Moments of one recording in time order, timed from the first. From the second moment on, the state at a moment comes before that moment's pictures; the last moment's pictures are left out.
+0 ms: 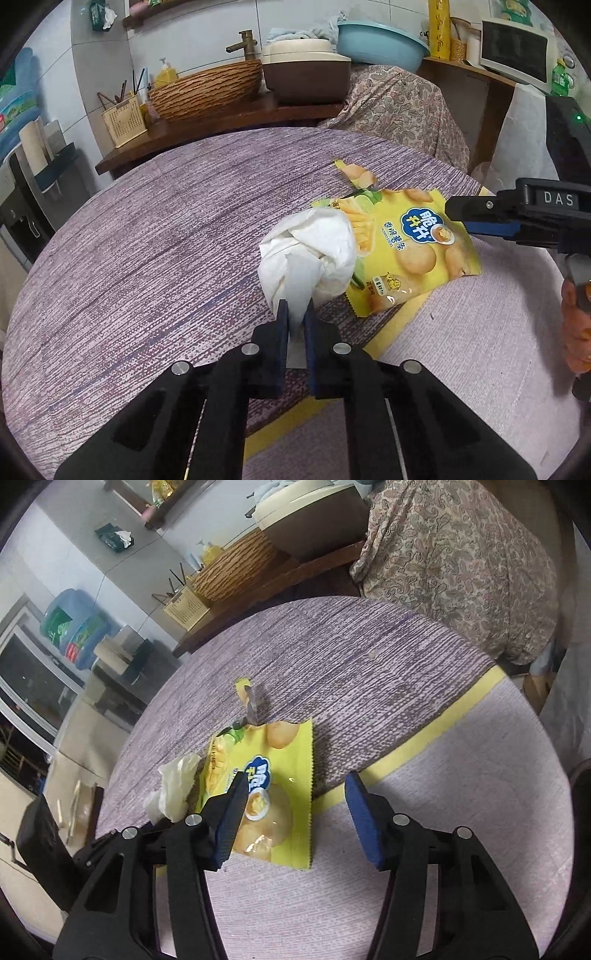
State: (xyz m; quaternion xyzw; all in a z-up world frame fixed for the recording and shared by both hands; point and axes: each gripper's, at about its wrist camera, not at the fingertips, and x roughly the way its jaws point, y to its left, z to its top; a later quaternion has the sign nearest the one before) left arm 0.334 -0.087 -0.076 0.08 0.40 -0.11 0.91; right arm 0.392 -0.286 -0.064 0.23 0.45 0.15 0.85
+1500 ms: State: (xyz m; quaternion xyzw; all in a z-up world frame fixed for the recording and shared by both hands) left arm 0.184 -0.265 -0.028 0.07 0.35 -0.35 0.87; right arm 0.114 -0.458 0.004 0.19 0.27 -0.06 0.94
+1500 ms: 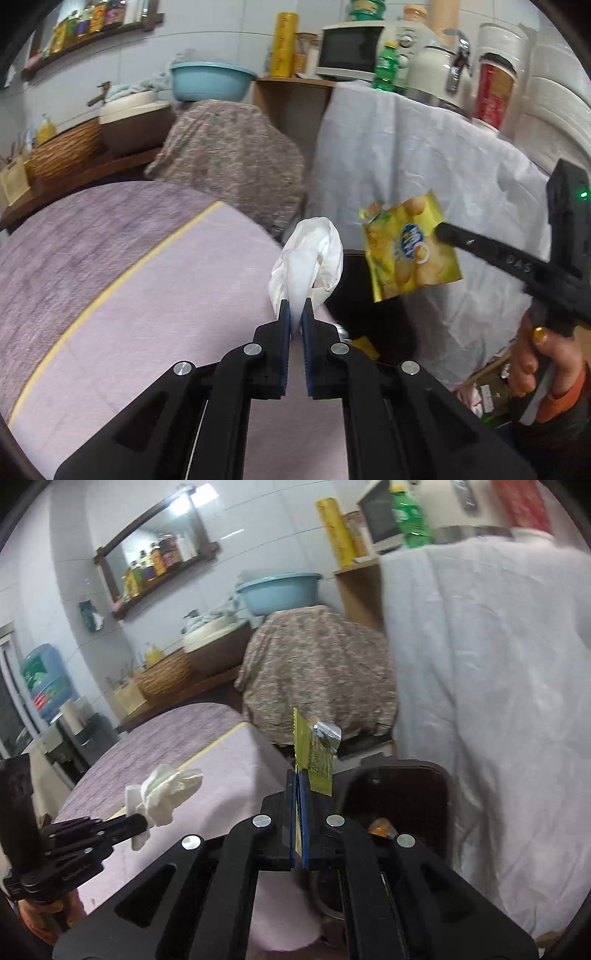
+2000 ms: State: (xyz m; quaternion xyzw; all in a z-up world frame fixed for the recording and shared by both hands) left arm 0.170 -0.340 -0.061 0.09 0.39 -0.39 0.83; right arm 0.129 -0.525 -0.131 0.23 0.39 -0.15 0.88
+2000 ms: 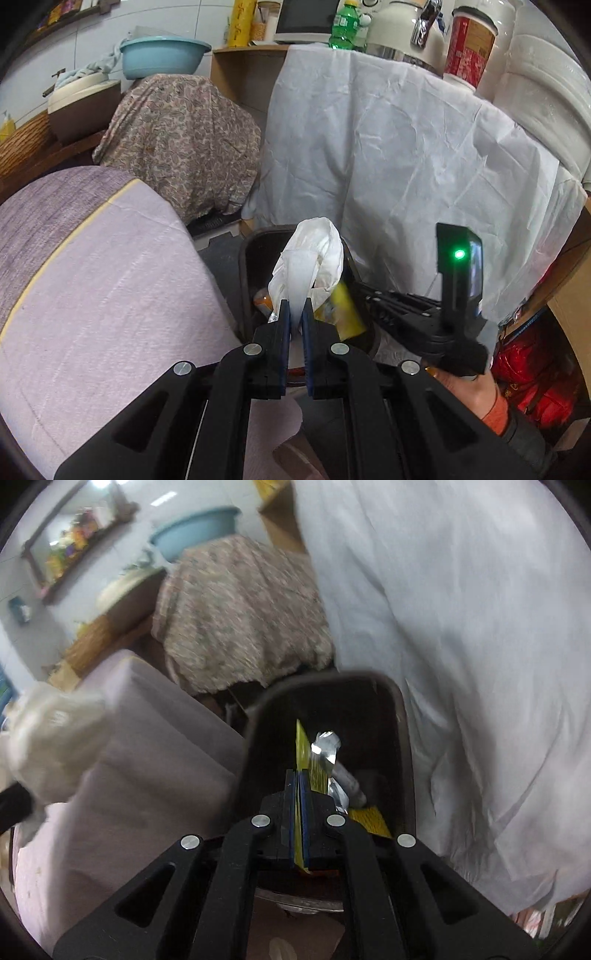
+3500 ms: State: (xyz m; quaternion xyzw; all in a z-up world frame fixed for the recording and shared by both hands) left arm 0.125 -0.258 -0.009 0.09 0.27 -0.33 0.90; right arm 0.030 -0.453 -0.039 0.12 0.29 -0.25 0.92
